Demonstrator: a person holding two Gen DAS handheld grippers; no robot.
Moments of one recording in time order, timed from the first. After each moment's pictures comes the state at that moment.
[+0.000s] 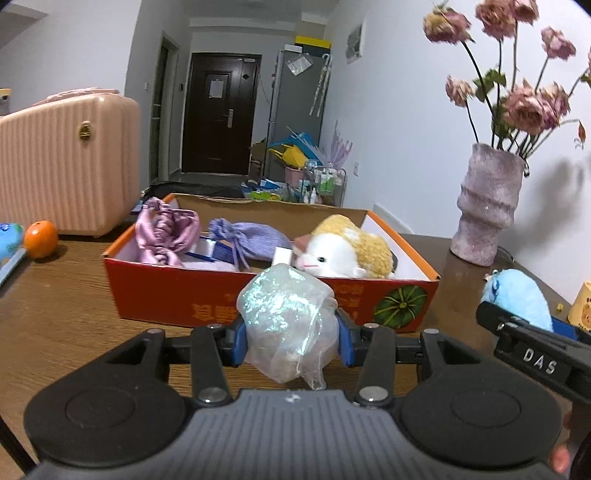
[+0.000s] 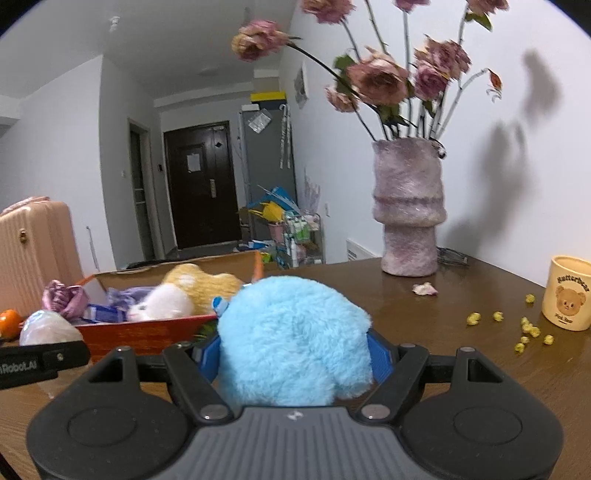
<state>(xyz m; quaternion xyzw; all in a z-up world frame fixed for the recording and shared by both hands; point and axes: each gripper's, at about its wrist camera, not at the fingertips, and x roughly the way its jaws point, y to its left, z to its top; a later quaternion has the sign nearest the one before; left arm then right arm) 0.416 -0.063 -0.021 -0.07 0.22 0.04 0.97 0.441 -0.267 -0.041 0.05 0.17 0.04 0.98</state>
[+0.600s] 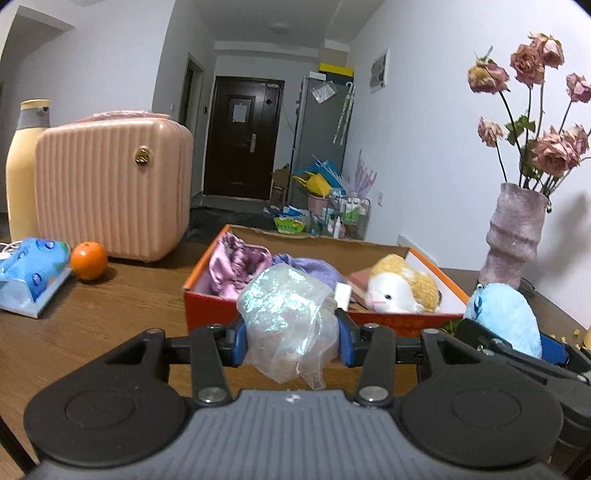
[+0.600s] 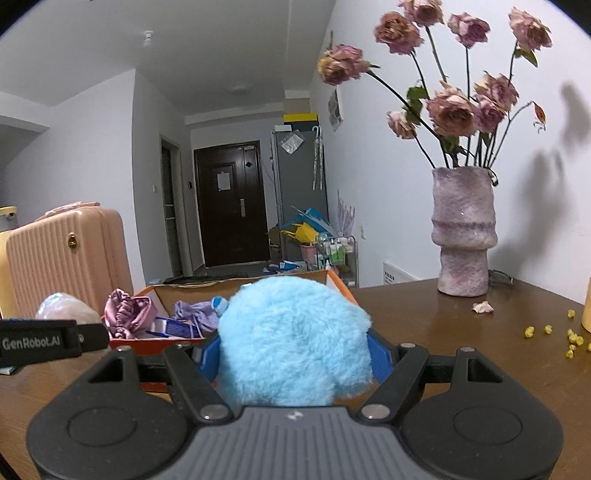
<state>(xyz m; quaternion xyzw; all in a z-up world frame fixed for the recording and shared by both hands) 0.388 -0.005 -0.004 -0.08 0.18 0.07 0.98 0.423 -0.193 -0.034 0.04 0.13 0.08 0.99</state>
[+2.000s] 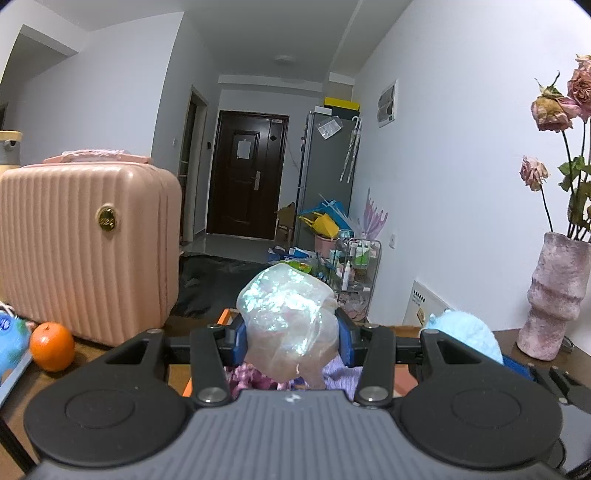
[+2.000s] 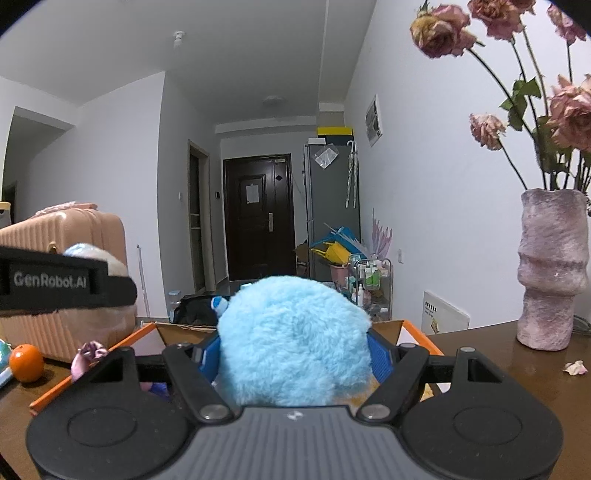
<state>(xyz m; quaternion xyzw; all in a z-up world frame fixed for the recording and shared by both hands) 0.511 0.039 0.014 -0.07 0.12 0.09 0.99 0.556 -0.121 -0.036 0.02 0.10 0.13 0.99</state>
